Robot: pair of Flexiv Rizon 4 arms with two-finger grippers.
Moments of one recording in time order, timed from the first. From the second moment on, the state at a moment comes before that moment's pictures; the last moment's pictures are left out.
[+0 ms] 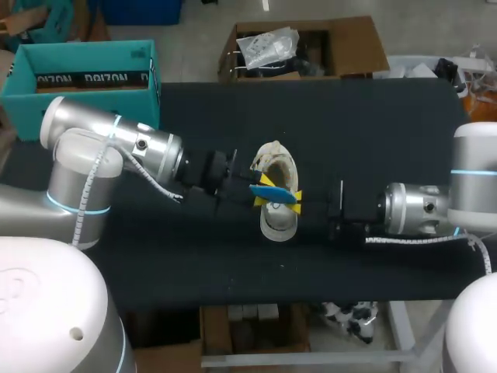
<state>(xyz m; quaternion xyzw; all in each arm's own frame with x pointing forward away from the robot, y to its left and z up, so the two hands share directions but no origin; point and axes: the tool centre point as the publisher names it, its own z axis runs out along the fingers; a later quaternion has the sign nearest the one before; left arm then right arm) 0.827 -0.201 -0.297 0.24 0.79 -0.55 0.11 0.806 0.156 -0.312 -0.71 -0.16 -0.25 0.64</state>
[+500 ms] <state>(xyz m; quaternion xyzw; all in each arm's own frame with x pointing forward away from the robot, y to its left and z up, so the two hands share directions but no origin) 0.832 -0.201 -0.304 0.29 0.79 -0.53 0.12 0.810 0.155 -0.313 -0.71 -0.16 -0.25 0.64</state>
